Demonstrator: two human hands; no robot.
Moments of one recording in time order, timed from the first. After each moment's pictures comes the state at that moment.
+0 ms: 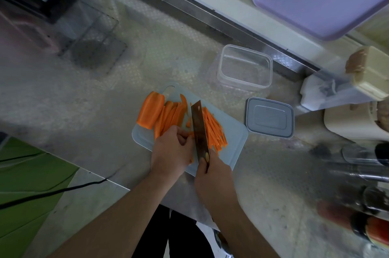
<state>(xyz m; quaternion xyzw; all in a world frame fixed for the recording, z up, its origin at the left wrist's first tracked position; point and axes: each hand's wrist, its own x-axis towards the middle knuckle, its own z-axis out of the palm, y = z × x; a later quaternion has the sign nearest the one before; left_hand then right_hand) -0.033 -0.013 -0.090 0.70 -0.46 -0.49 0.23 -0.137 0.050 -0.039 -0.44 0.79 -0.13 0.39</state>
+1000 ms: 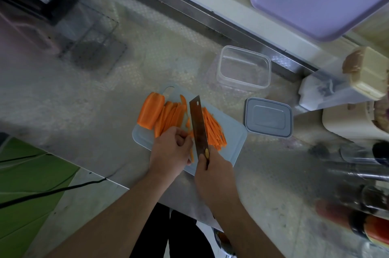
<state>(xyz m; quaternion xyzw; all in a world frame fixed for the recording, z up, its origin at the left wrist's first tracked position) -0.030 -0.013 -0.078 0.68 -0.44 -0.53 0.24 -0.137 0.044 -0.033 -0.45 0.79 -0.15 0.38</state>
